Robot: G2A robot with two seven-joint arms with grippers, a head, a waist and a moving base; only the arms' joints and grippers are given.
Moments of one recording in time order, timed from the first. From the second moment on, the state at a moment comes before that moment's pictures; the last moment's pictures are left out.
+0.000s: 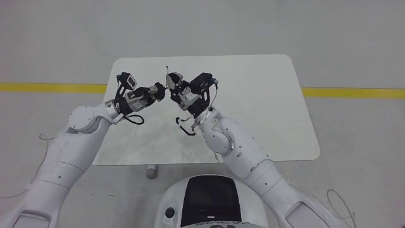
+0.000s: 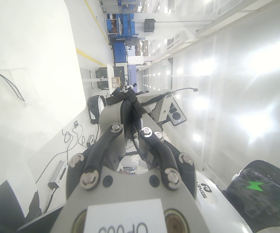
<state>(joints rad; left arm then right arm) 1.14 -0.91 -1.13 -1.27 -0.82 -0.24 -0.97 -1.14 -1.60 0.87 -1.26 -1.00 -0.29 -0.28</state>
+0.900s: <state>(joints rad) 1.14 -0.91 -1.13 -1.27 -0.82 -0.24 -0.97 -1.12 -1.60 0.88 -1.23 -1.01 -0.30 -0.28</state>
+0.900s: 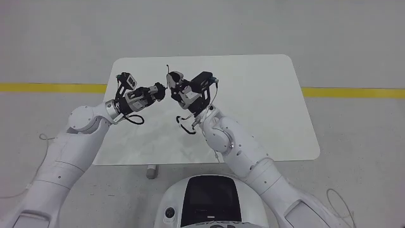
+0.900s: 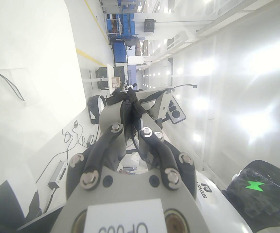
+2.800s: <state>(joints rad) 1.14 -0.91 -1.13 -1.27 -0.82 -0.24 -0.97 -1.14 -1.61 0.89 -1.22 -1.02 -0.31 -0.26</state>
